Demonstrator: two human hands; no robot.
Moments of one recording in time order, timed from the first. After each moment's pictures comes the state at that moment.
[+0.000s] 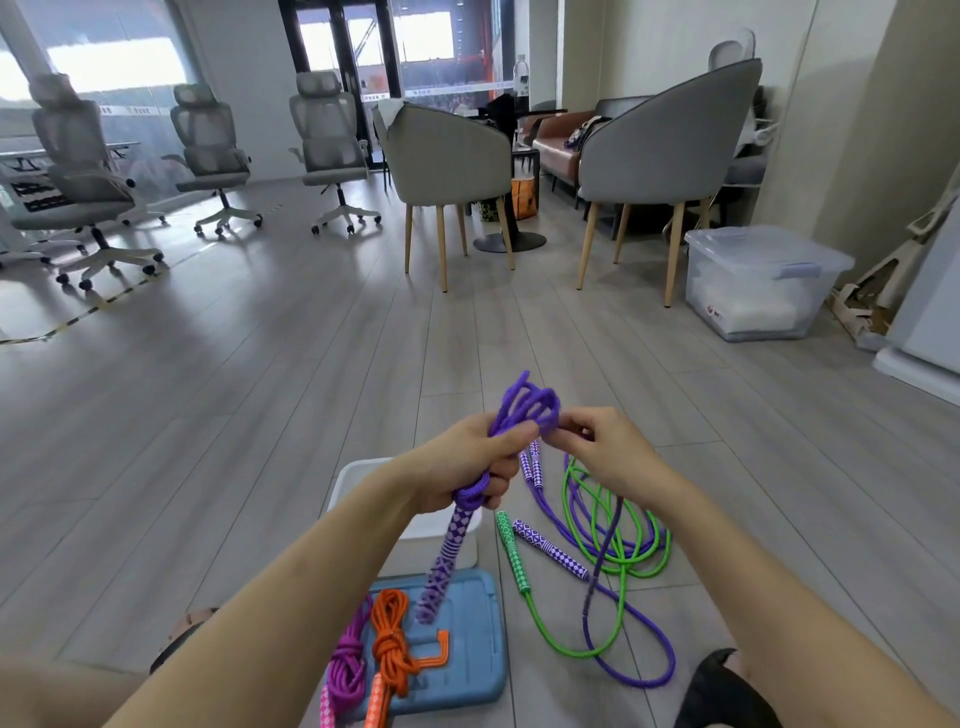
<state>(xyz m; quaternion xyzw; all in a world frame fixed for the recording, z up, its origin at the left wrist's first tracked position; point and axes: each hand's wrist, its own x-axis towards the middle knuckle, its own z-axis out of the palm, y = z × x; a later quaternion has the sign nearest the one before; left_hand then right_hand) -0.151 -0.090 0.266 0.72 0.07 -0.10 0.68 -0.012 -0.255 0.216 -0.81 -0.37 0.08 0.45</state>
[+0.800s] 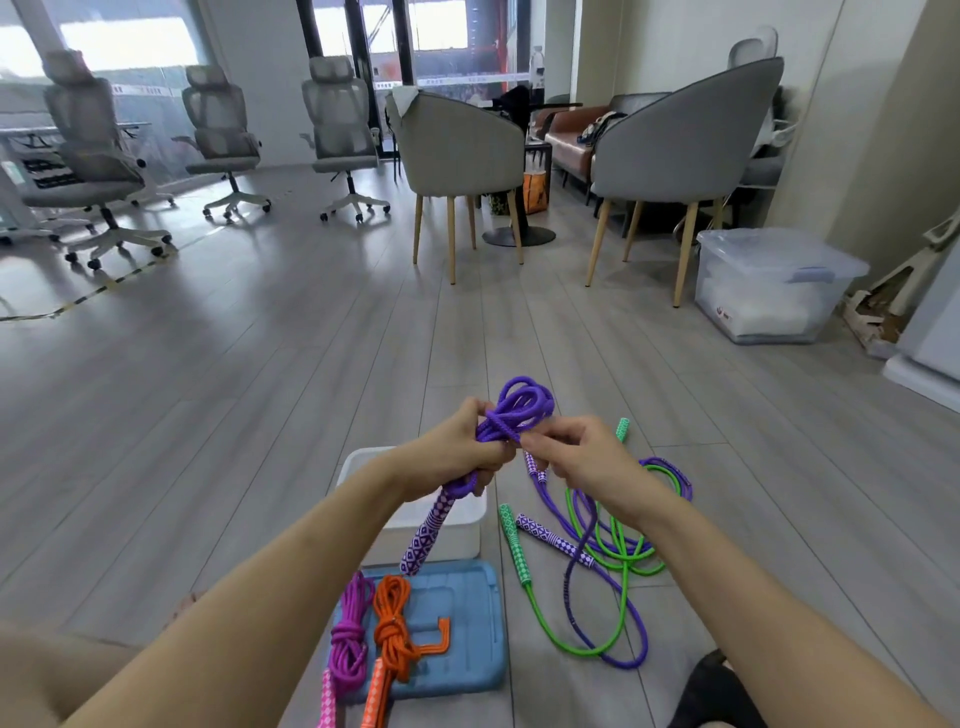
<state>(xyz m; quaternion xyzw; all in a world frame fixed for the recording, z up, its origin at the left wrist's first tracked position) -0.153 -0.055 0.242 0.79 0.08 -0.03 0.61 -0.060 -0.237 0.227 -0.70 -0.34 0.22 0.59</state>
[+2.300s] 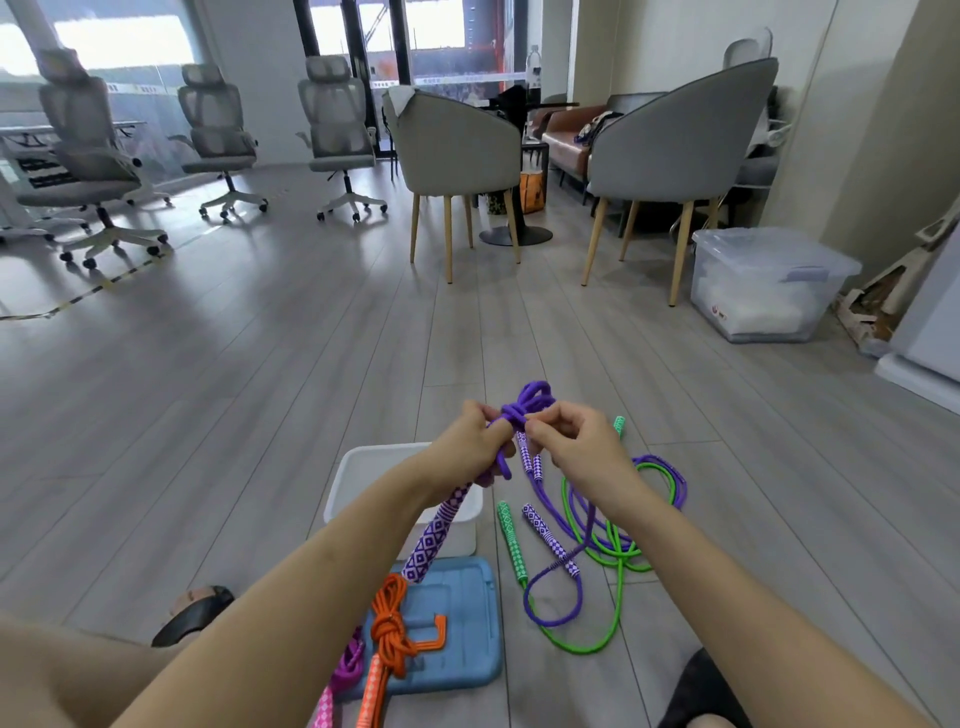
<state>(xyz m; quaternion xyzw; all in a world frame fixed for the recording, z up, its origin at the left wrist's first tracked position) -0.143 -0.084 0.239 0.79 0.17 0.04 0.59 -0.059 -0.230 0.221 -0.70 -0.28 0.13 0.64</state>
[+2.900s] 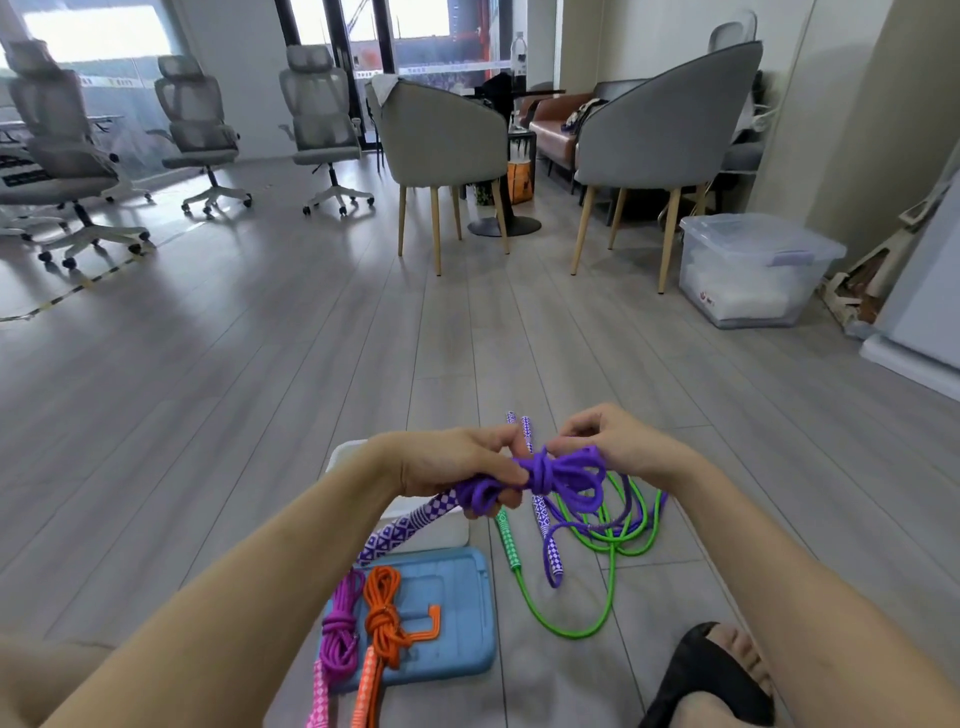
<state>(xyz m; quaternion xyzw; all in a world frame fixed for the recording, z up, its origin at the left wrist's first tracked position) -0.157 -0.079 0.253 0.74 0.00 -0.27 0.62 -0.009 -0.276 0.213 -0.75 -0.37 0.28 0.48</state>
